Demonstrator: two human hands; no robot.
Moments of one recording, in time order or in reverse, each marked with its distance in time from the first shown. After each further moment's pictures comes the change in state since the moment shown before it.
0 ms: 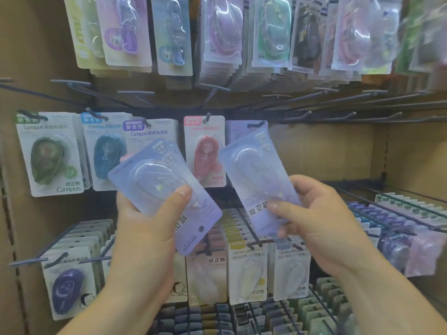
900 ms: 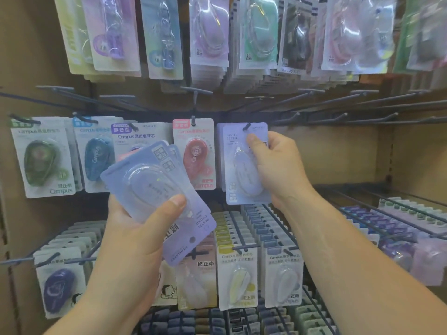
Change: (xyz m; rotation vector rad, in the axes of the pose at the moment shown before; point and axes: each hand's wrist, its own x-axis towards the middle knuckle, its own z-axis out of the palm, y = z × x) left_hand -0.011 -0.001 0.008 0.073 -0.114 0.059; right_hand 0.098 -0.010 0.019 -0.161 0.206 -0.092
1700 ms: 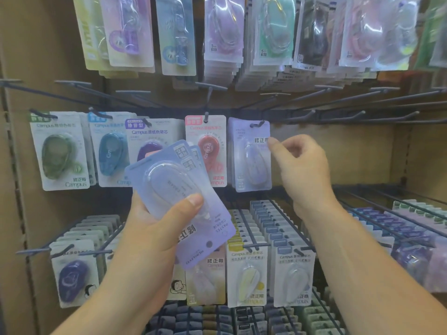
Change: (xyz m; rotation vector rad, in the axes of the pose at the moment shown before) left_hand 0.000 -0.003 -0.007 -0.011 -0.109 -0.054; right_hand -0.014 0.005 -0.014 -0.181 0.178 -0.059
